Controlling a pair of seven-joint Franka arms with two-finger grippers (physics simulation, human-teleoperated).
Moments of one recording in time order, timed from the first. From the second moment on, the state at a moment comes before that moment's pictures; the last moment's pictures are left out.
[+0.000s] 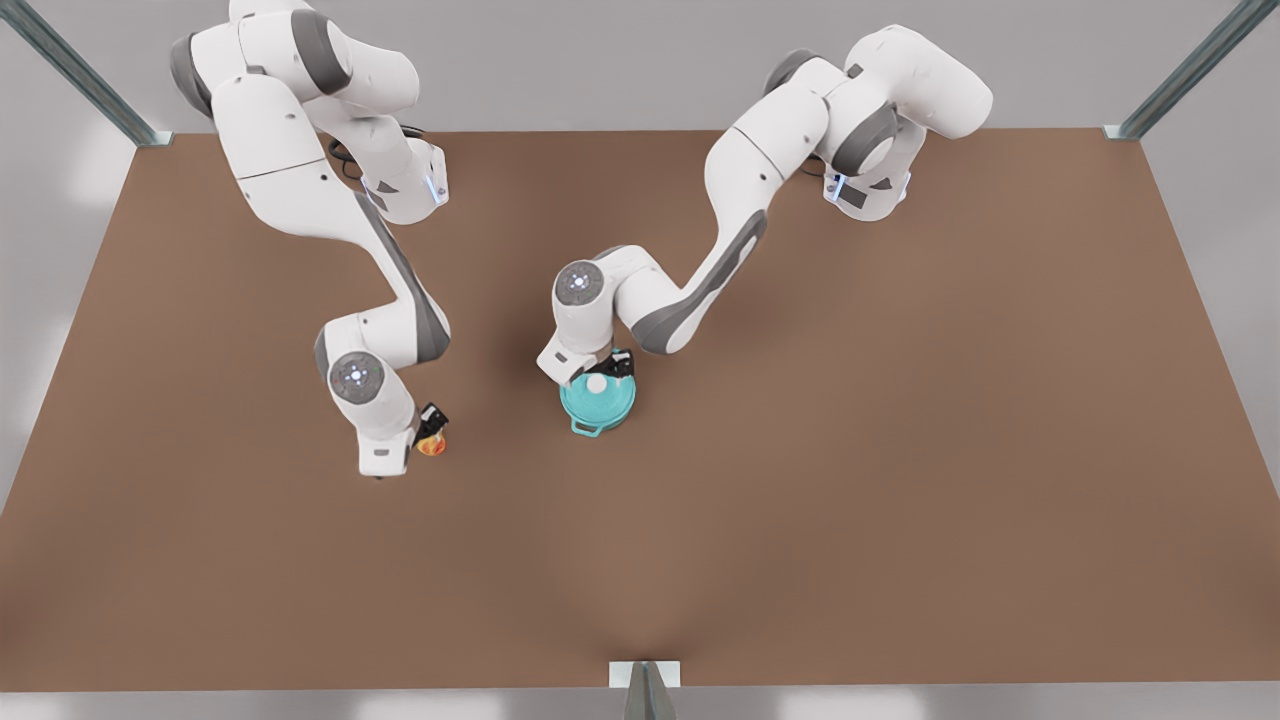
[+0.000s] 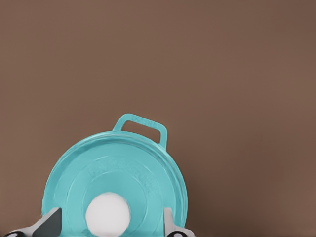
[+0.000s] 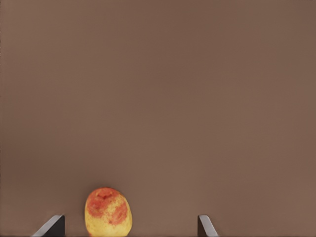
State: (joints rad) left arm -0.88 0.92 -0.05 -1.13 0.11 2.10 -1.03; right arm 0.10 0.47 0.13 -1.94 -0.23 2.44 -0.43
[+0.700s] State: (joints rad) left arm -0.47 0.97 0.03 -1.13 0.13 2.03 -1.03; right arm 0.09 0.51 0.13 -2.09 -0.23 2.60 -0.55
